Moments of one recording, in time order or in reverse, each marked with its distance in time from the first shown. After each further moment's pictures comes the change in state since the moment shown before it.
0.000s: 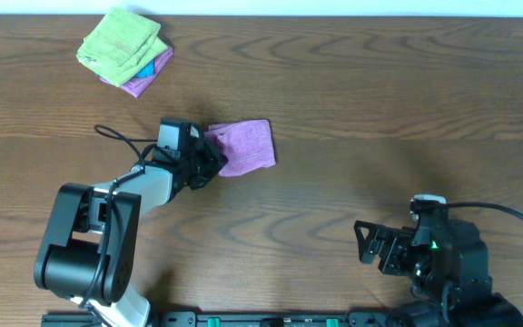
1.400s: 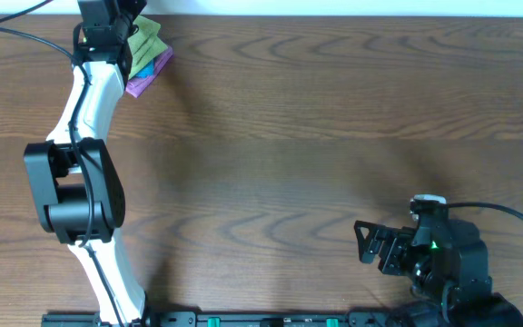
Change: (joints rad) left arm 0.259 0.340 0.978 0.042 -0.436 0.133; right arm 0.000 0.000 -0.001 0.000 0.000 0.003
